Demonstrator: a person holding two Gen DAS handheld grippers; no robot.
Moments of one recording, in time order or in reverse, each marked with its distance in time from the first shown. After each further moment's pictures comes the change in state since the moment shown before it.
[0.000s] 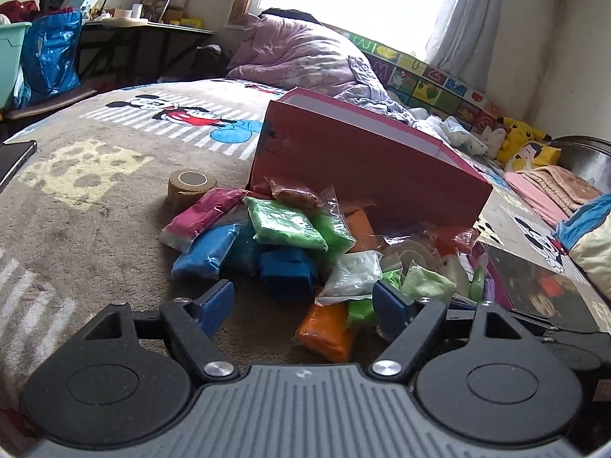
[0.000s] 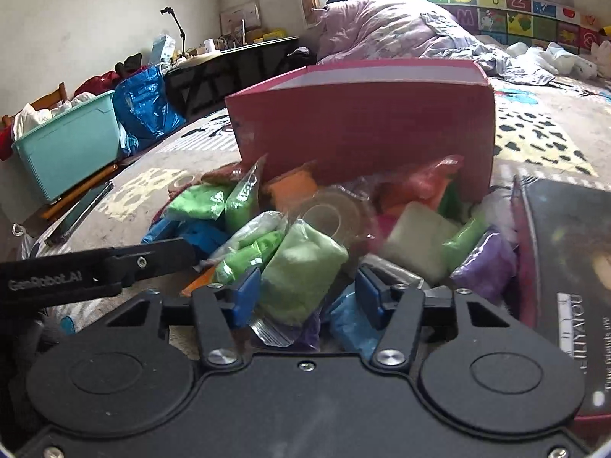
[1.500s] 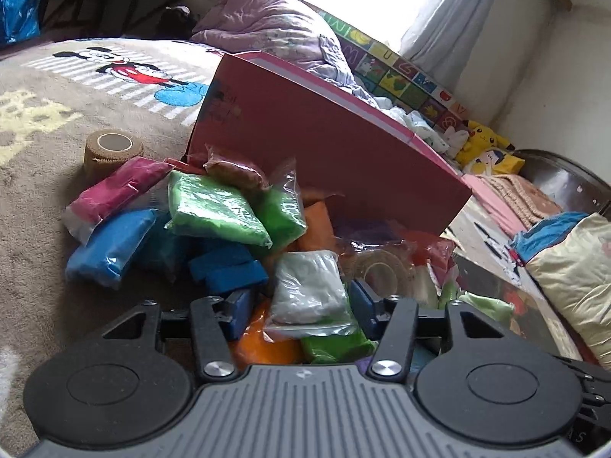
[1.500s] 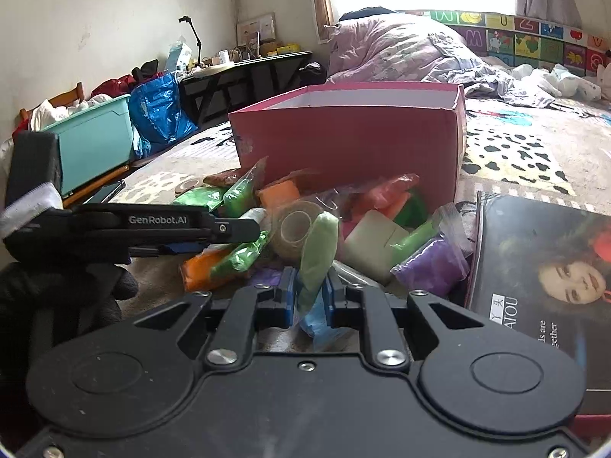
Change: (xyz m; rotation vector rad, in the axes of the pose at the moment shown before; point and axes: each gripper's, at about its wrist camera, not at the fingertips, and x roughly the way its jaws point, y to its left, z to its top) left arm 0.059 0.003 0.009 -0.106 0.066 -0.206; right arm -0.040 -0.027 -0.005 -0.032 -0.042 0.028
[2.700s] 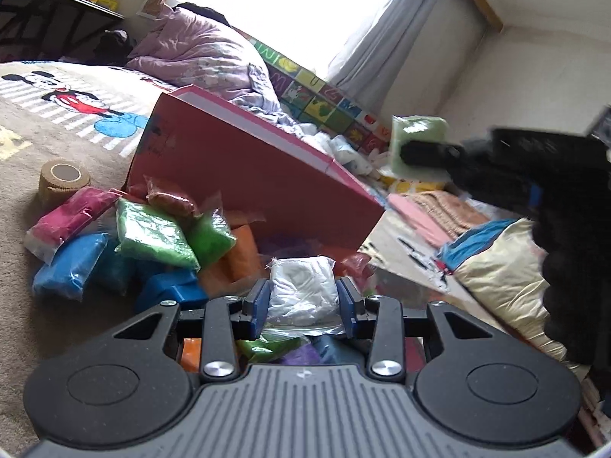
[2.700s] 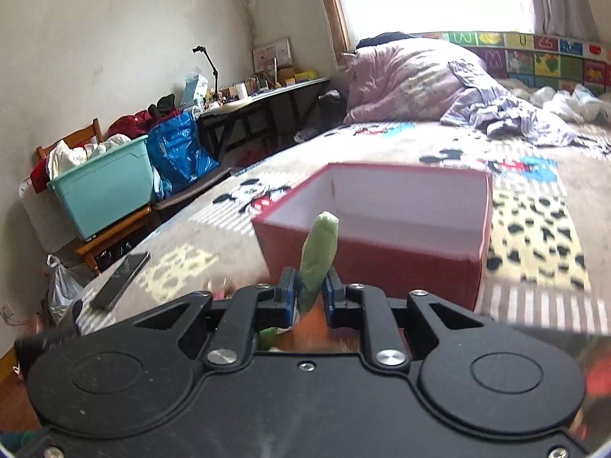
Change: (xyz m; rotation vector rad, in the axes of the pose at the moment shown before) left arm -0.028 -0.003 -0.006 0.047 -0.088 -0.246; right arm 0.002 0.001 0.129 0.009 -0.046 0.077
